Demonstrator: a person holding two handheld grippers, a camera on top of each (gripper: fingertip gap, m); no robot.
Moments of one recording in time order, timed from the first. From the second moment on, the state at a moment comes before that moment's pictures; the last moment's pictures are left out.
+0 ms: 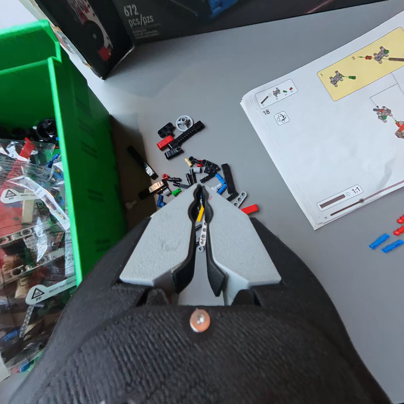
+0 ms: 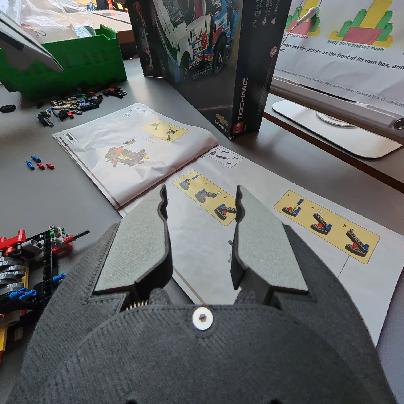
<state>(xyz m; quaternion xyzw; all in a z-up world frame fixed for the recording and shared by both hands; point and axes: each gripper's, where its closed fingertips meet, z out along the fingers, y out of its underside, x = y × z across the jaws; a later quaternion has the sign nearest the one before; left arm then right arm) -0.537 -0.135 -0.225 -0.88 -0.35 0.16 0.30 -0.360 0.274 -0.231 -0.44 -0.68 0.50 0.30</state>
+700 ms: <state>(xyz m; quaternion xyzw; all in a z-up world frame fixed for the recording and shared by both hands) -0.569 -0.180 -0.268 -0.93 -0.32 0.17 0.04 -0.359 0.275 -0.229 -0.45 -0.67 0.51 0.29</state>
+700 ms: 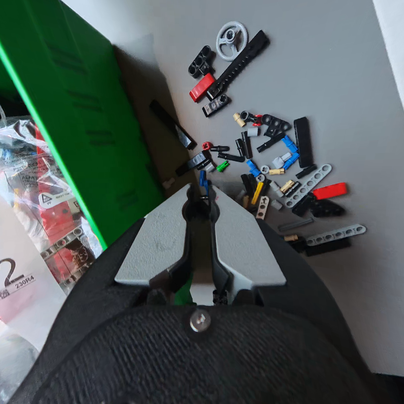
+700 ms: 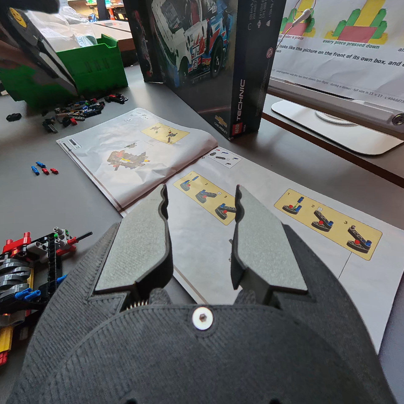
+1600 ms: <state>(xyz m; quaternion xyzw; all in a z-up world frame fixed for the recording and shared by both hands) -0.572 -0.189 -0.288 -0.94 -0.31 0.12 -0.02 -0.358 0.274 -0.228 -0.45 -0.67 0.52 0.29</state>
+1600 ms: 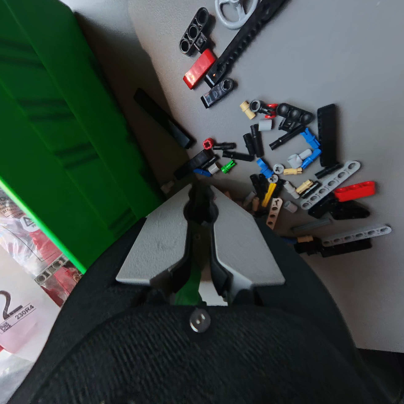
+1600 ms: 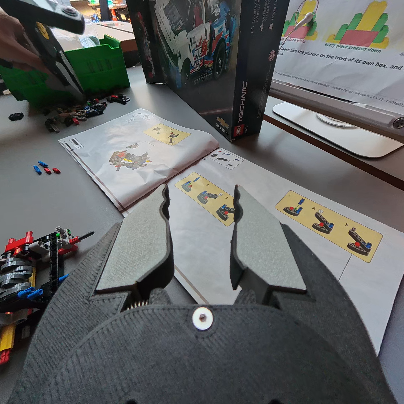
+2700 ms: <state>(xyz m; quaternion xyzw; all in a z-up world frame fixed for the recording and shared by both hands) -0.586 -0.184 -0.285 -0.93 -0.34 0.14 -0.01 -0.358 0.274 -0.229 -0.45 -0.67 0.51 0.29</state>
